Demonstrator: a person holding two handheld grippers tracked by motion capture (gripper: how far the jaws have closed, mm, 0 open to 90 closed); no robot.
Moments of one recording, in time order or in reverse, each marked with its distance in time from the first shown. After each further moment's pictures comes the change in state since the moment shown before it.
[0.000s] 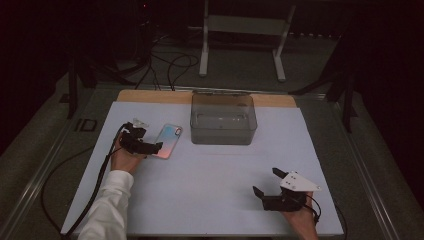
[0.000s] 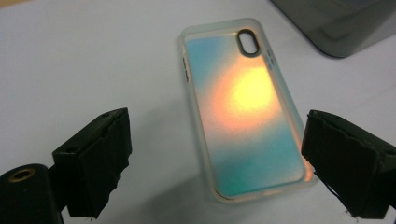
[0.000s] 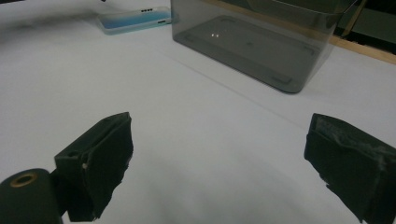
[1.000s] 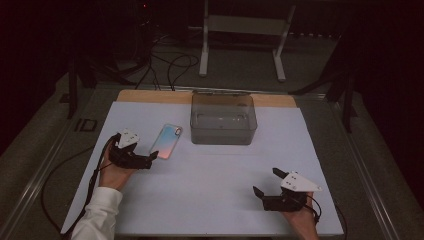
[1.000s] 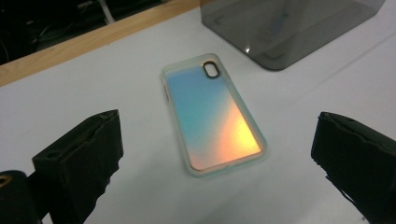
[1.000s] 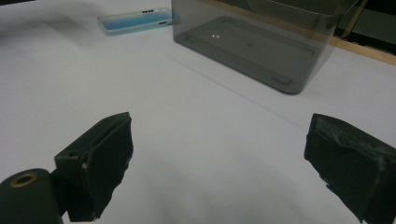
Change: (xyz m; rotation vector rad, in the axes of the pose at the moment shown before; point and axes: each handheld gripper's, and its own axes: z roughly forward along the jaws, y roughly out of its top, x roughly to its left) left arm -0.020 -0.029 -0.052 -0.211 -0.009 0.148; right arm 0.000 0.000 -0.001 -0.005 0.004 0.002
